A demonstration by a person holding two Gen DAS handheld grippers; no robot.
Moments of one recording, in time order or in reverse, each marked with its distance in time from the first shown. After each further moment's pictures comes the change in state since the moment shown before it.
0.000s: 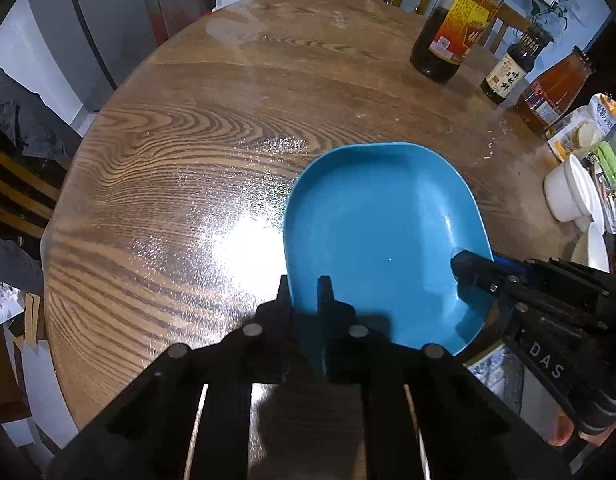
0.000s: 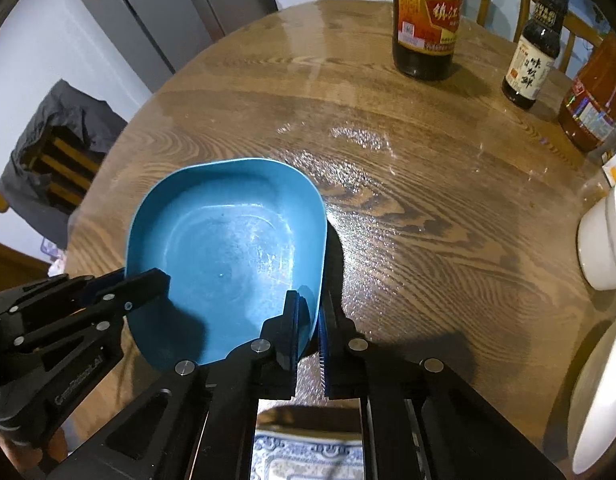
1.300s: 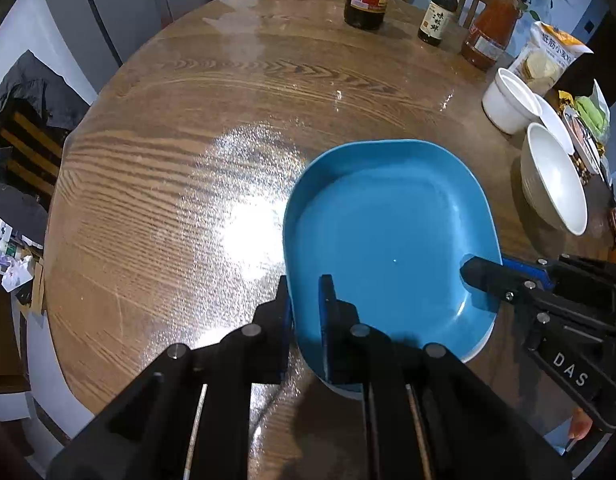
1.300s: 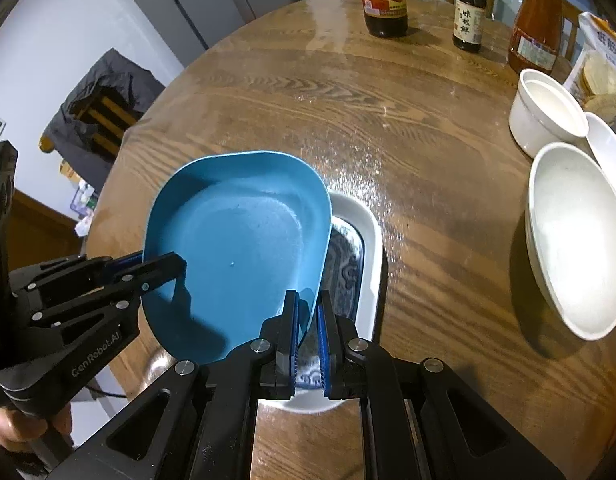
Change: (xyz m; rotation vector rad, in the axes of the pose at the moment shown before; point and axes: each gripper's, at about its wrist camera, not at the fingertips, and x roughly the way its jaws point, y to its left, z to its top) left arm -0.041 -0.095 -0.114 -0.002 0.003 0.066; right arm -0.077 -0.051 -0.123 -0.078 0.031 0.092
